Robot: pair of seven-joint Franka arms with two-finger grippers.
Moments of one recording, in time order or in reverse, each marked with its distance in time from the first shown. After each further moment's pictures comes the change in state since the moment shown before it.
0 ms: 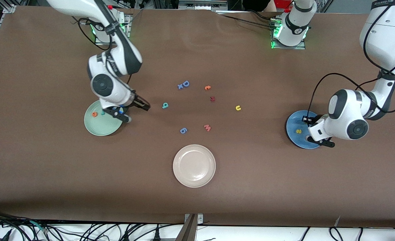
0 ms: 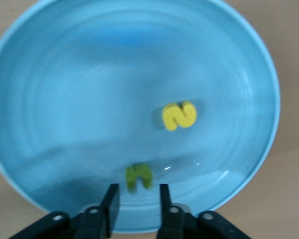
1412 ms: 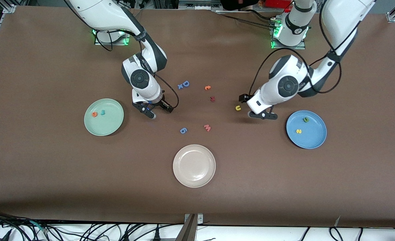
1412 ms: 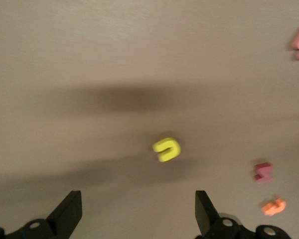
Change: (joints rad) left arm -0.062 -0.138 -0.457 -0.329 -0.090 0.387 -0.673; right arm 0.113 0.178 0.025 -0.029 -0.041 0.325 0.262
